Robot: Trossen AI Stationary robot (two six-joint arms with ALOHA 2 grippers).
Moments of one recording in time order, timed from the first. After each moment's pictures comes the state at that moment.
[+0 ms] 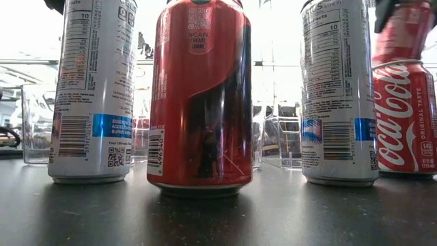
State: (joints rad) left arm 0.25 0.64 0.85 -0.78 -0.16 -0.12; right arm 0.52 1.22 1.29 -1.57 0.39 2.01
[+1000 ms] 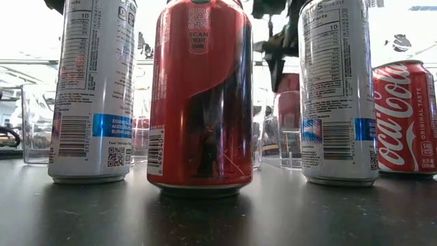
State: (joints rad) left arm 0.26 0.64 0.85 -0.78 -0.15 -0.13; right arm -0.19 1.64 1.43 -1.13 0.27 1.05
